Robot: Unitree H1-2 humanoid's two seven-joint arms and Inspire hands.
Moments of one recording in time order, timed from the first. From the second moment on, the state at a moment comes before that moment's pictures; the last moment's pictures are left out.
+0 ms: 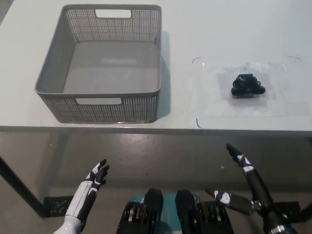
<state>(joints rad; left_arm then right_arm) 0.02 0.14 -0.08 0.05 0.12 -0.04 -0.05 -0.02 -0.14 0.14 0.13 -0.22 -0.29 -0.01</state>
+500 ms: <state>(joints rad) 0.10 0.14 -0.09 0.02 0.15 -0.06 -0.05 0.06 -0.15 0.01 -0.29 -0.43 -0.32 -0.09</state>
